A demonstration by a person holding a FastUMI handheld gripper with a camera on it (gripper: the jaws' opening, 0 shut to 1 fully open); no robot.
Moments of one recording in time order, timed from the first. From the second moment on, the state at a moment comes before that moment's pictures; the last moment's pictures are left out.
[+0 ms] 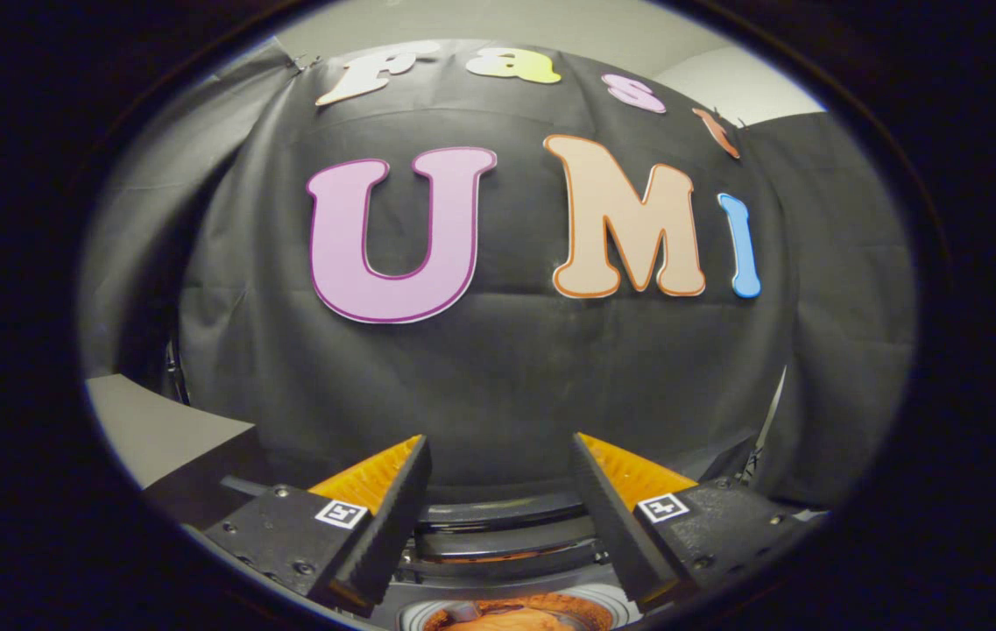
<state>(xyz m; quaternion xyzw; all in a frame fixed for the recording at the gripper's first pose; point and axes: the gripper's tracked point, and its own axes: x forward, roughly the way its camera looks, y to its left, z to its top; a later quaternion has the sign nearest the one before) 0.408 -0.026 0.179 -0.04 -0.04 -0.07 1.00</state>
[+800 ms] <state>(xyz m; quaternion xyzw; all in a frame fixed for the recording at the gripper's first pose) 0.391 -0.029 0.169 -0.04 -0.03 -0.07 1.00</state>
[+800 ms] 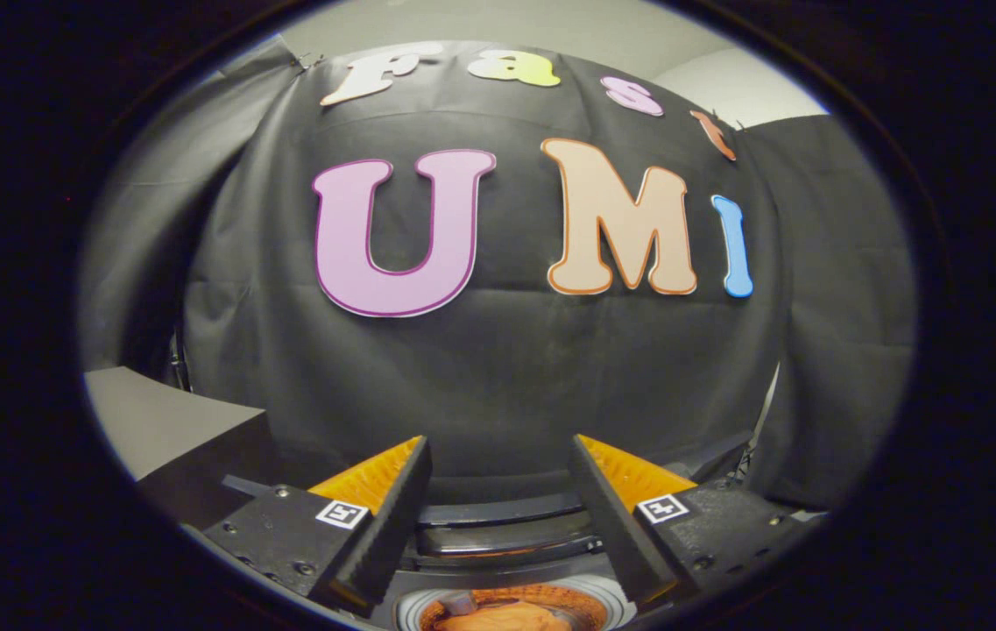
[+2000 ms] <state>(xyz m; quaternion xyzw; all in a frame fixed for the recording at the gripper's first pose) 0.343 -0.051 0.084 -0.06 0.07 -0.08 0.99</state>
